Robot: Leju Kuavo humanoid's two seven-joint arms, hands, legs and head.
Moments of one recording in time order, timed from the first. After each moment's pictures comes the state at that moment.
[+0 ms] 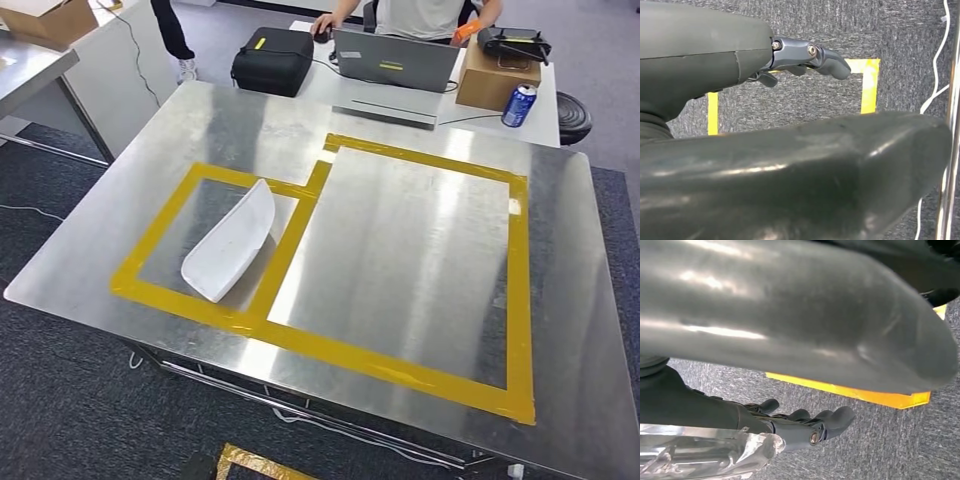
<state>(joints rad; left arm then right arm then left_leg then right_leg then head) -0.03 -0.20 0.84 -0.22 -1.00 0.16 -0.32 -0.02 0.19 -0.15 -0.16 0.25 -0.26 0.01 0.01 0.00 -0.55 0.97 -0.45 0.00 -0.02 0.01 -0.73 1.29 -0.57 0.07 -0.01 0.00</state>
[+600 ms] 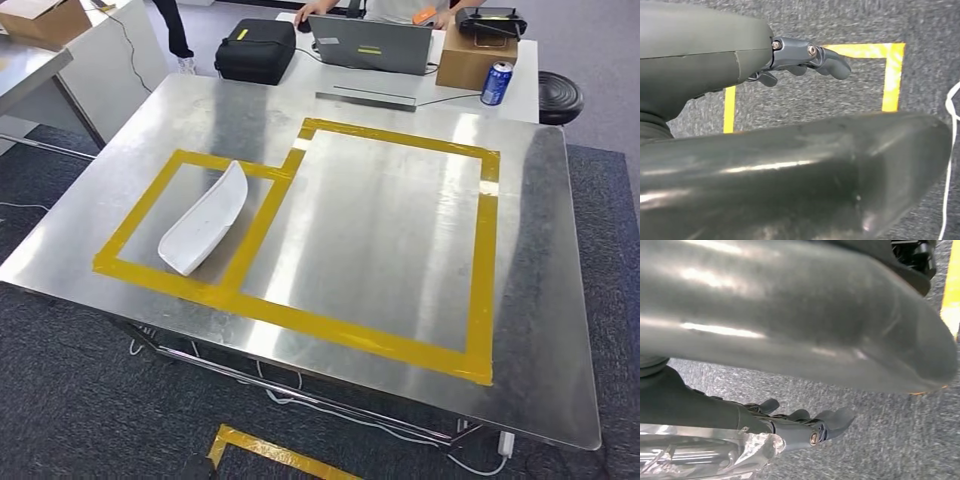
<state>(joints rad) -0.03 -0.20 0.84 -0.22 -0.99 0.17 -0.31 -0.03 0.19 -0.15 -0.16 0.25 -0.27 0.00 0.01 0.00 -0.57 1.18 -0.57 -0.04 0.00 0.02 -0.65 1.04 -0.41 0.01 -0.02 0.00</state>
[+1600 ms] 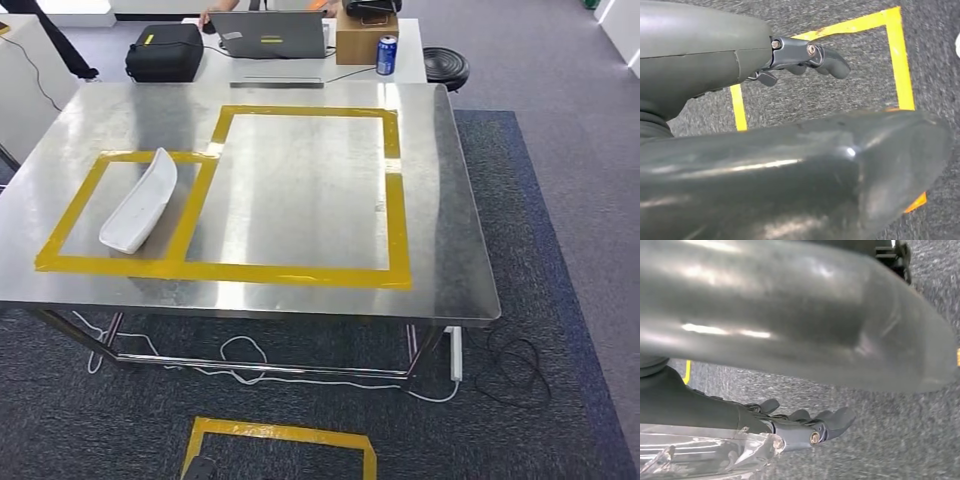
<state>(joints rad) -0.02 -0.20 0.84 -0.22 -0.99 0.17 -0.33 -0.03 0.19 -0.15 -0.16 0.25 -0.26 0.01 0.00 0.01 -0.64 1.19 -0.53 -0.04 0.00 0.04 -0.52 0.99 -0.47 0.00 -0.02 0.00</state>
